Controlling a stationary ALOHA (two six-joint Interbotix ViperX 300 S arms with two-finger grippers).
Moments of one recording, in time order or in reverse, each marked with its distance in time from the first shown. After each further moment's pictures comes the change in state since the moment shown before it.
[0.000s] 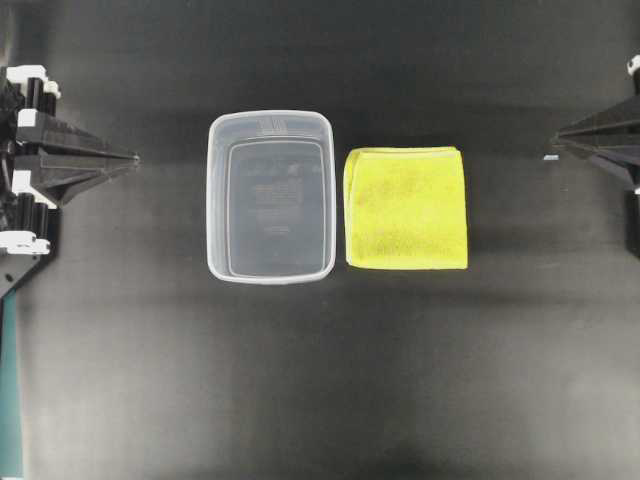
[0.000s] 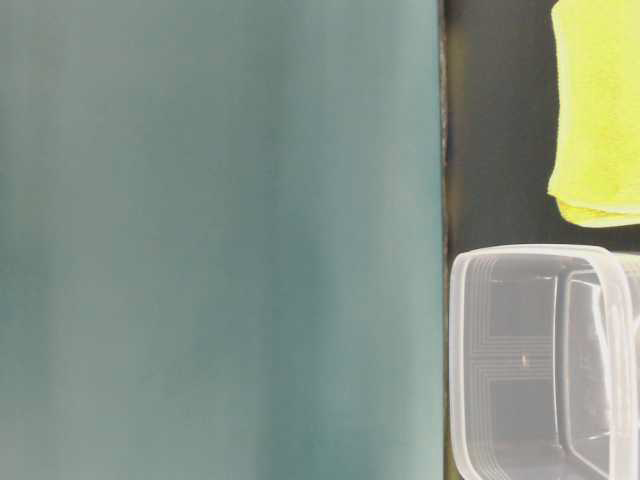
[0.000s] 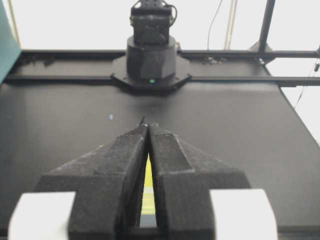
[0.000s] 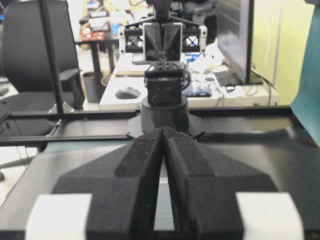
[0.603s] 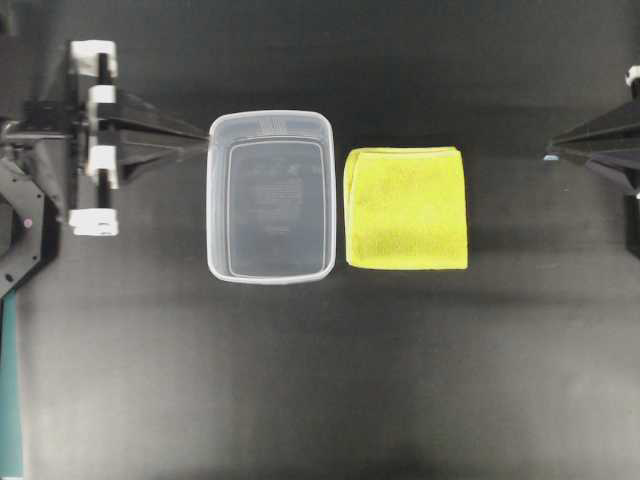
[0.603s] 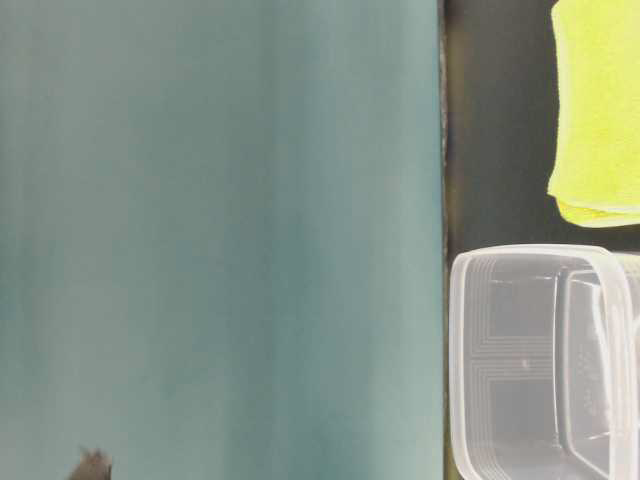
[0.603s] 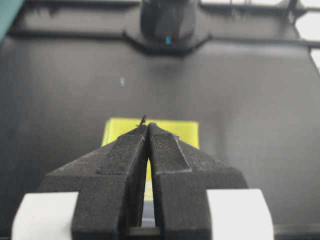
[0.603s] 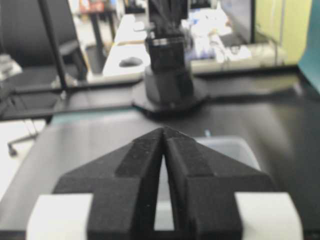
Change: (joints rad) left arm 0.044 0.288 -0.291 0.034 0.233 -0.040; right arm -0.005 -0.034 0.008 0.014 0.147 0.055
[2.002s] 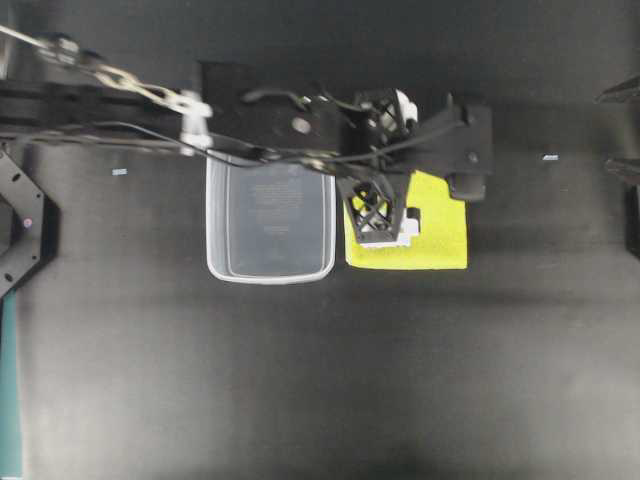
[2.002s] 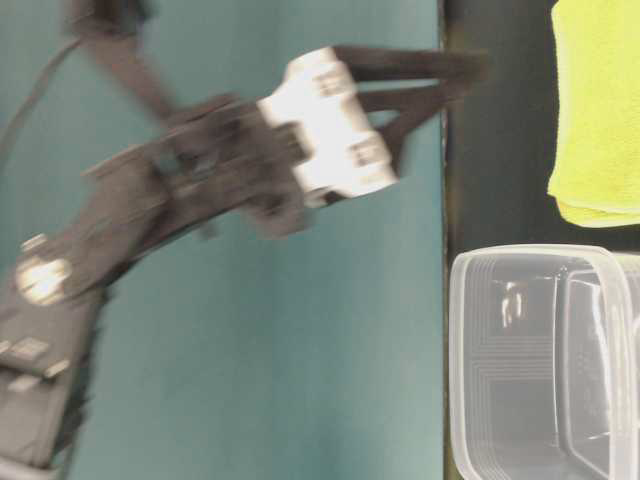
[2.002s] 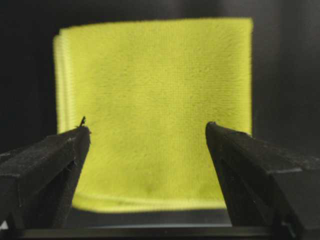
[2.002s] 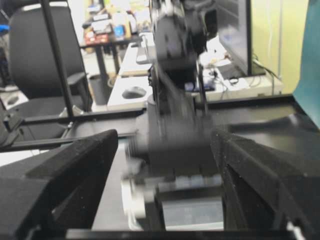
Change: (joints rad) left arm -0.014 1.083 -0.973 0.003 0.750 0.100; right arm -0.003 -0.176 0.003 0.002 0.055 0.002
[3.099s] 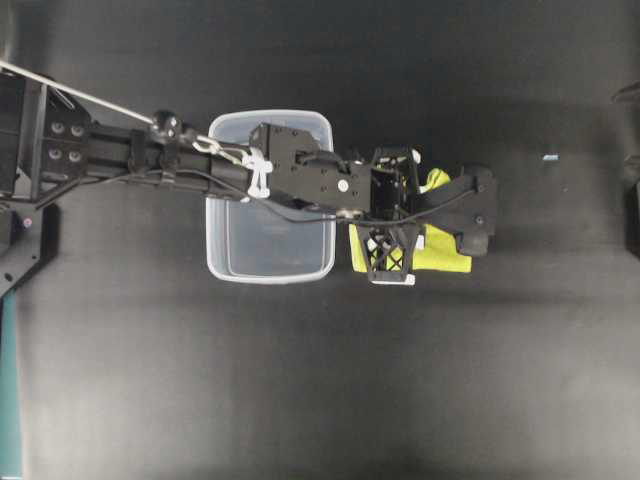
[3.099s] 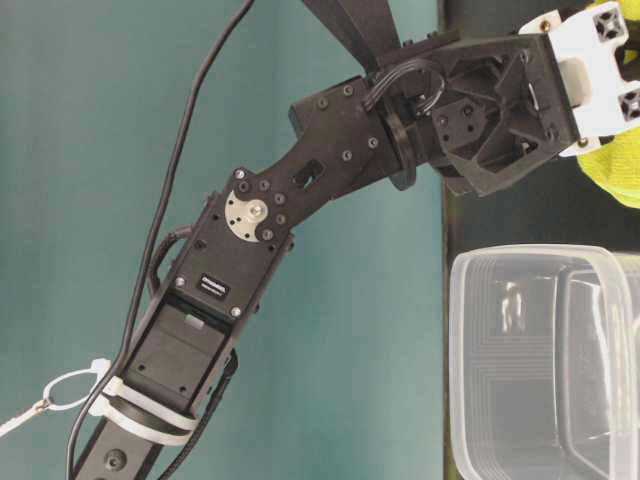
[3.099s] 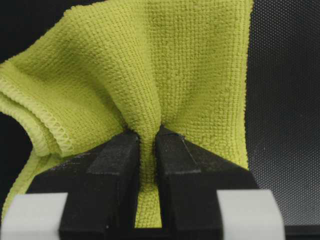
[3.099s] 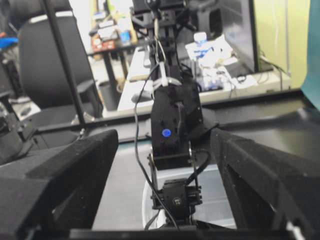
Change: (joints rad) left arm -0.055 0.170 -0.021 0.000 -0.094 0.003; right arm -0.002 -0.067 0.000 0.002 0.057 0.064
